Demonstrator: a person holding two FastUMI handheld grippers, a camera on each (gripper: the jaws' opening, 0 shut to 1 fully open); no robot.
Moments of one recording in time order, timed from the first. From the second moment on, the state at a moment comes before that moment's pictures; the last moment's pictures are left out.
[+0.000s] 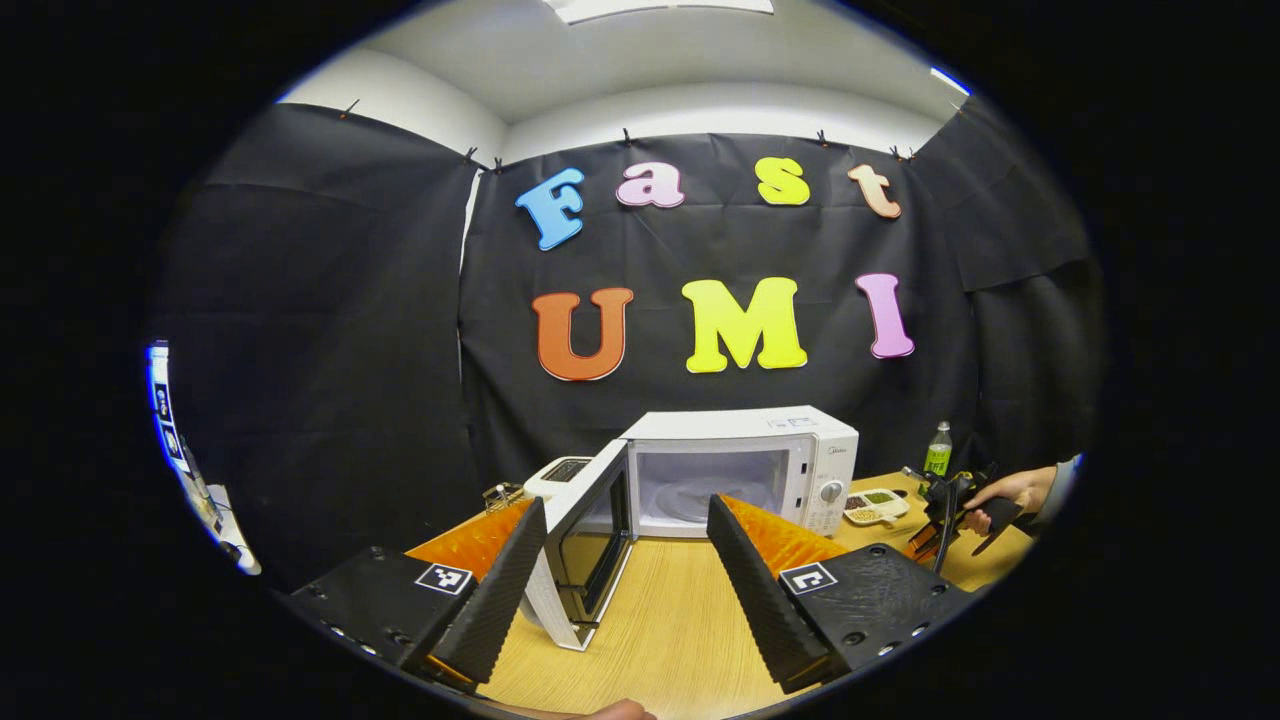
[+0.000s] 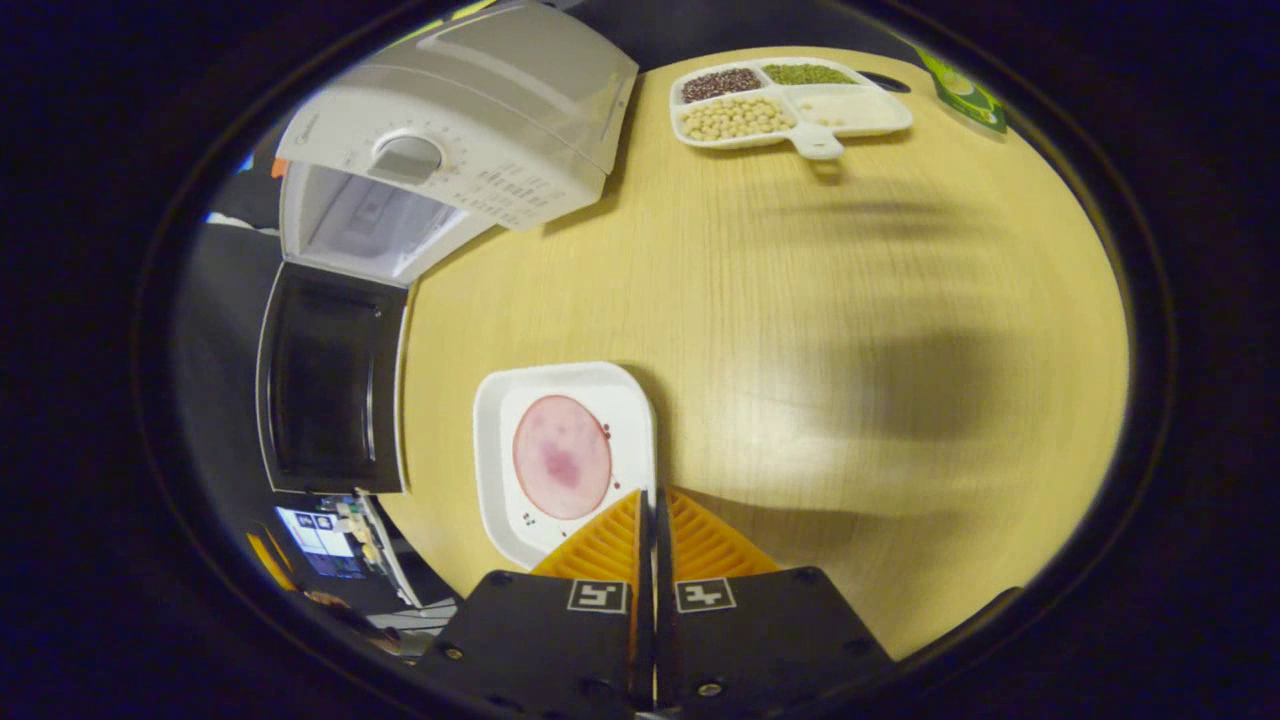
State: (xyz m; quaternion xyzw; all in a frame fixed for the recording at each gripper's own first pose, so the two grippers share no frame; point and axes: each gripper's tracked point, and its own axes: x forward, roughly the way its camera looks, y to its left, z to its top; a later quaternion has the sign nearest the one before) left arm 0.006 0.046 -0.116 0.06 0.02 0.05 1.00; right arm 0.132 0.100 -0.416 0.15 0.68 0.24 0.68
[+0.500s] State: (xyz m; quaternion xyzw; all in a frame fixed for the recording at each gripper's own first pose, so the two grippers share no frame) left arm -0.011 0.056 -0.106 0.05 0.01 0.05 1.00; right arm 0.114 0.095 -0.408 0.21 0.67 0.22 0.68
